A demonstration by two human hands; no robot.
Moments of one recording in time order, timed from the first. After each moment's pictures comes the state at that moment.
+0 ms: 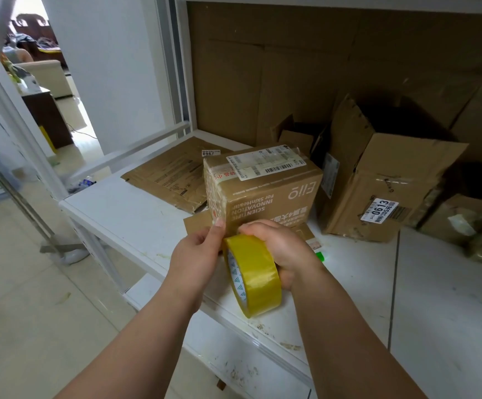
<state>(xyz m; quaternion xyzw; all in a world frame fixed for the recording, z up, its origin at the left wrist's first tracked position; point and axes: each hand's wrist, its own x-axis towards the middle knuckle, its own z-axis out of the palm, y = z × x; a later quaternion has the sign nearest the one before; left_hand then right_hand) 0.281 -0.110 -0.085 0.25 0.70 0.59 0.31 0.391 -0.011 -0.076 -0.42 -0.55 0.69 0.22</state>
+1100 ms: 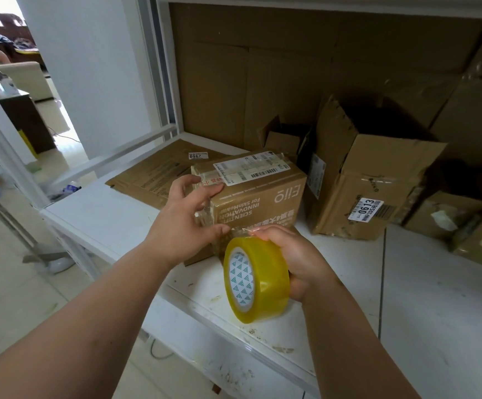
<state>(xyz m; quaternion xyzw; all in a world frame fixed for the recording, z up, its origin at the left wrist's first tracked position) 0.219 -0.072 -0.073 0.60 0.69 0.39 0.06 0.424 -0.005 -0.079 -0.40 -0.45 0.75 0.27</state>
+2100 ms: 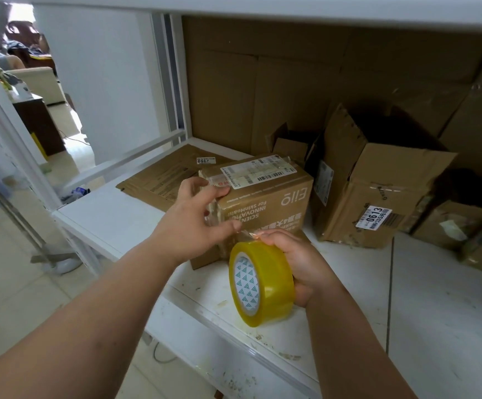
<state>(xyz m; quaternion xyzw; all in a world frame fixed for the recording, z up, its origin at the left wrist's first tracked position) 0.220 -0.074 -0.053 0.59 0.72 0.35 0.10 0.420 -0.008 -0.077 -0.38 -0.45 0.76 0.28</state>
